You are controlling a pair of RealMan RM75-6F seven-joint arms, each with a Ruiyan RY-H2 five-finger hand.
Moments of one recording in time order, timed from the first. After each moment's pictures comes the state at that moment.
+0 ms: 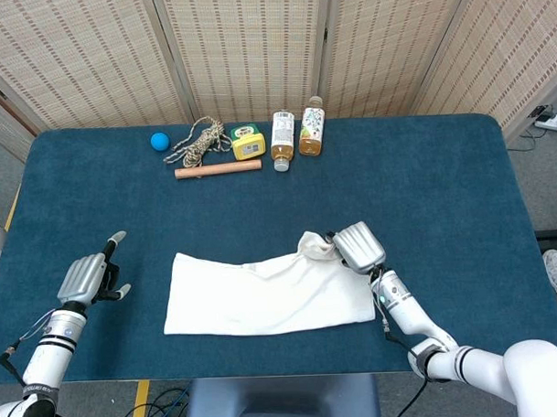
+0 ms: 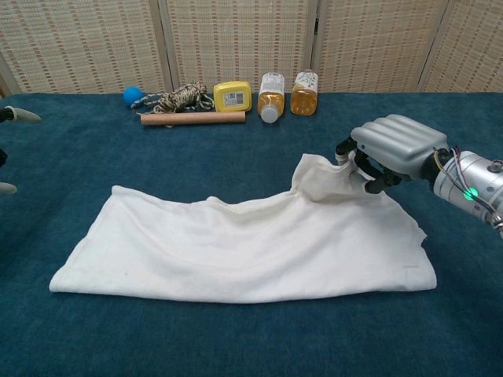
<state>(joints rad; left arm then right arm) -0.49 -1.21 -0.15 -1.68 1.00 1.01 0.07 0.69 -1.72 0.08 -1.07 -1.37 1.07 -0.29</state>
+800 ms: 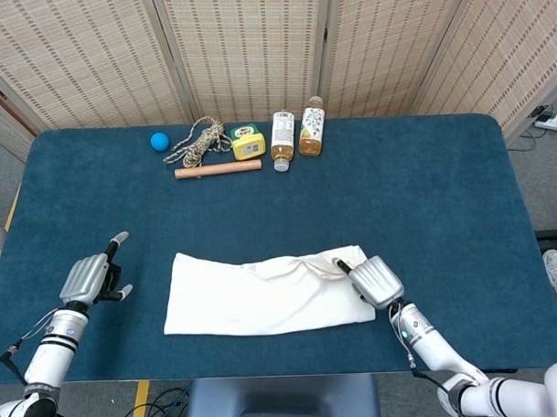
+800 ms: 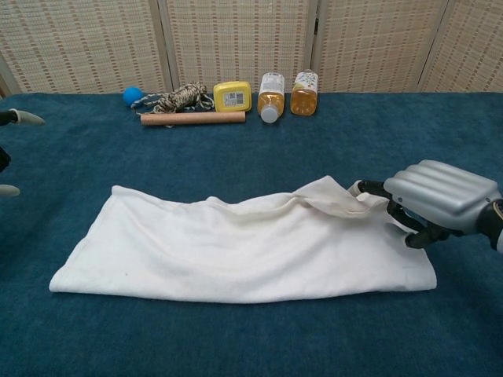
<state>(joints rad) -0.49 -1.21 -0.15 -1.67 1.00 1.00 0.07 0.56 -1.60 -0.03 -1.29 -1.42 1.08 -0.38</state>
